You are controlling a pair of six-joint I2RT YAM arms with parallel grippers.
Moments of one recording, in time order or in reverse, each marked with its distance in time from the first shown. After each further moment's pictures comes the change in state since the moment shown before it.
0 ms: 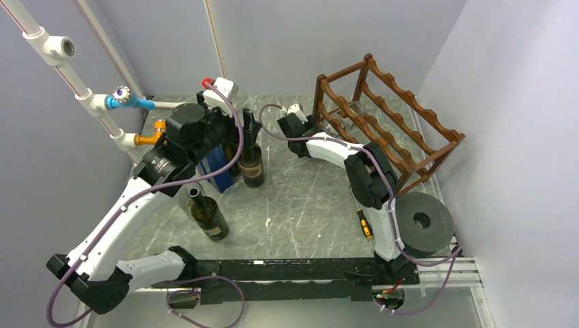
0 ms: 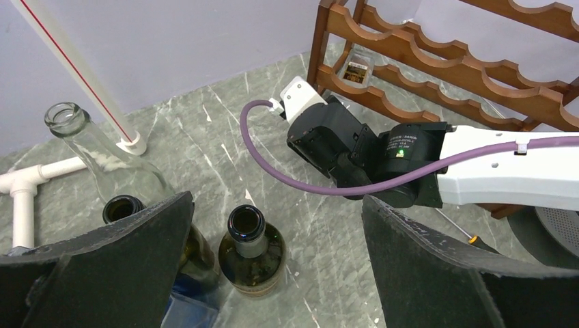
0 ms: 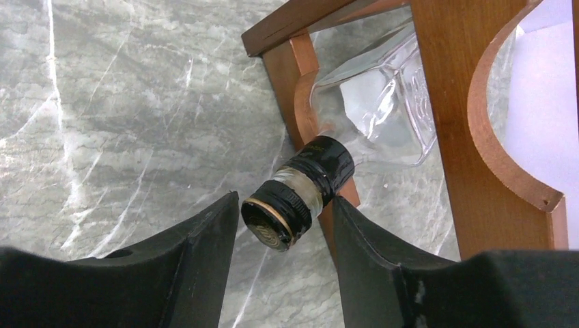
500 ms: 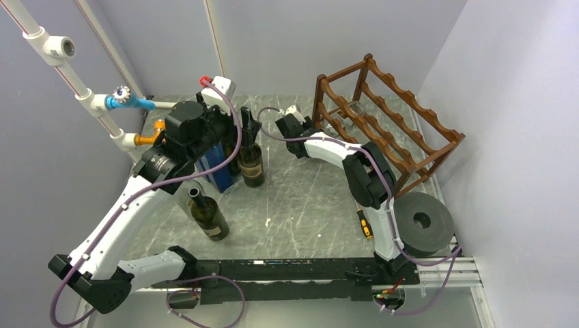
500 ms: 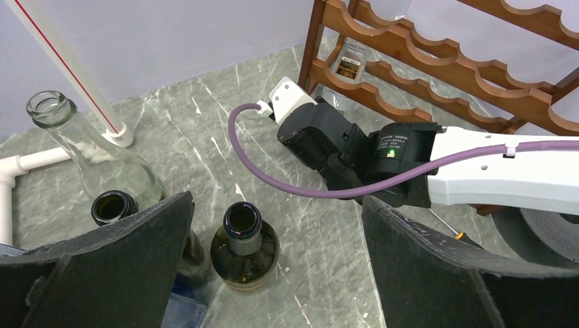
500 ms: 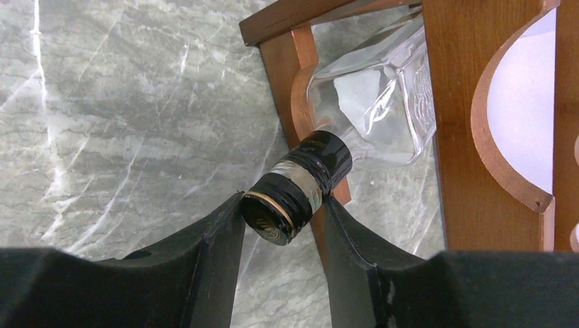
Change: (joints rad) left arm 0.039 0.012 0.002 -0.013 0.061 -0.042; right arm 0.001 0.014 0.027 -0.041 0.018 -0.038
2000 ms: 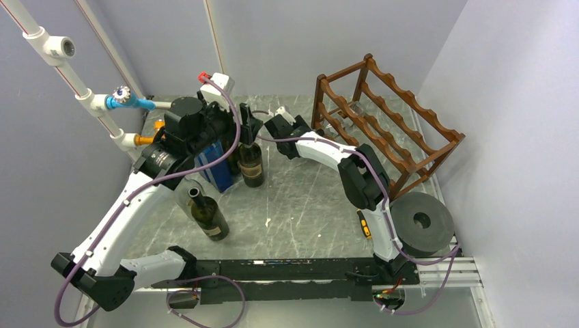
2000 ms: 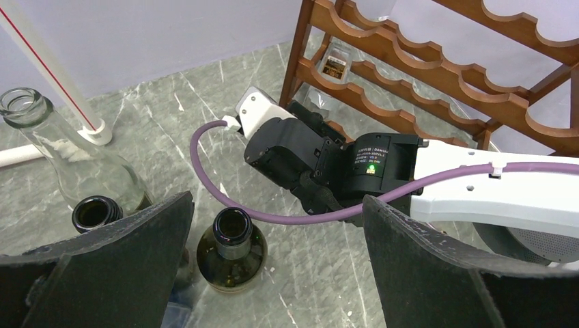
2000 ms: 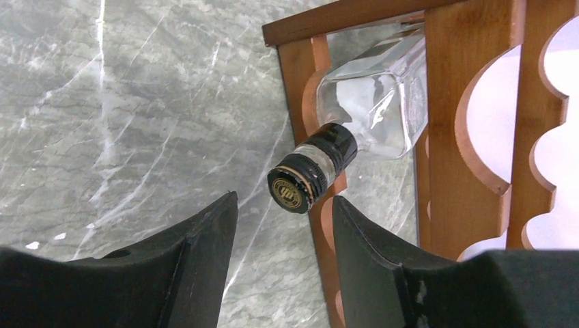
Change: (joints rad) left arm 0.038 0.023 0.017 -0.001 0.074 -0.048; right arm 0.069 0.031 0.108 -0.142 0.058 -0.035
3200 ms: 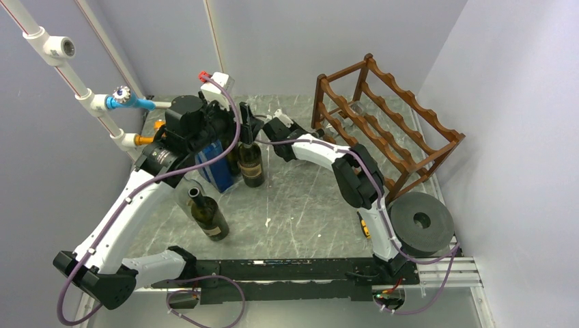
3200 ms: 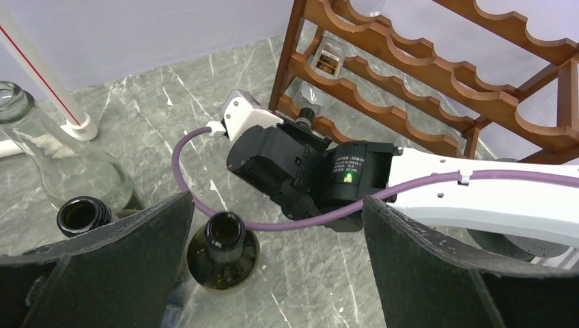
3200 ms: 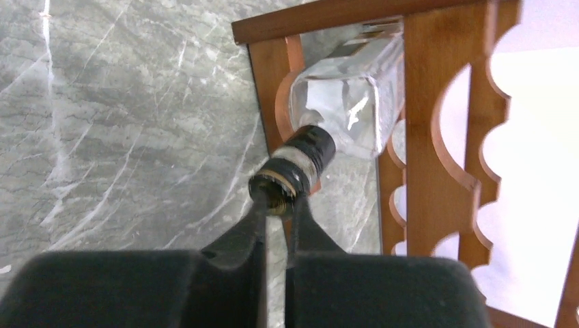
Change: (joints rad) left arm 0.023 0.014 0.000 0.000 0.048 -0.025; right arm -0.003 0.058 0.016 0.043 0.103 -0.090
